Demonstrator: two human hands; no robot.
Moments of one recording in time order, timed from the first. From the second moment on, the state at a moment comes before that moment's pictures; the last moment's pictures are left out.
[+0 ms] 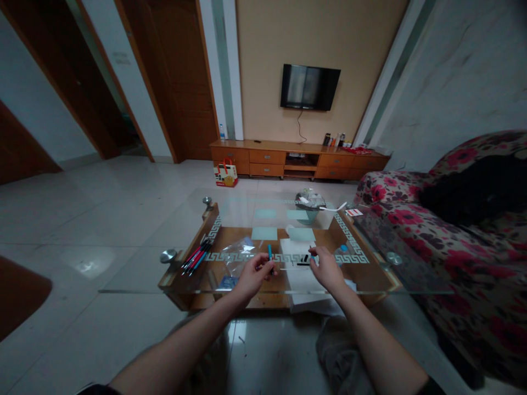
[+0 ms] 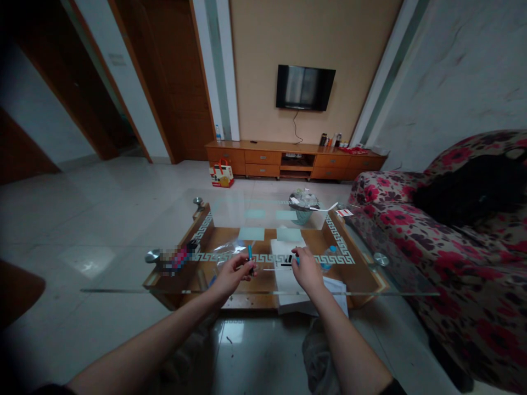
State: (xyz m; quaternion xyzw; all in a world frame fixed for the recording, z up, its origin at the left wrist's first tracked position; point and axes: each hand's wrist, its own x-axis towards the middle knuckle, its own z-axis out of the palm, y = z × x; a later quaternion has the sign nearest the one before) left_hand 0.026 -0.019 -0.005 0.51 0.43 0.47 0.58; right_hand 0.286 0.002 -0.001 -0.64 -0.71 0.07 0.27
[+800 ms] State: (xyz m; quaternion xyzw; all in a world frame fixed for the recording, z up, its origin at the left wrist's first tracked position) left_hand 0.026 -0.019 -0.006 0.51 0.44 0.46 0.57; right_hand 0.282 0.001 -0.016 -0.62 -0.76 0.11 0.16
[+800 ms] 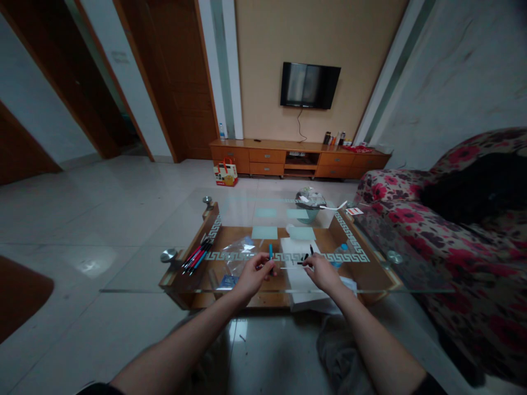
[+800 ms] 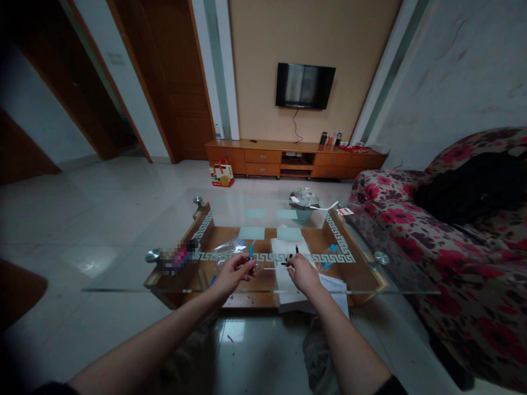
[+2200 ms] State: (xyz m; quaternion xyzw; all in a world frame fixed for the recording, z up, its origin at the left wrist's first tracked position) left_hand 0.024 -0.017 -0.011 0.54 0.46 0.45 0.54; right_hand 0.251 -0.010 0.007 -0.50 -0.46 0.49 0.54
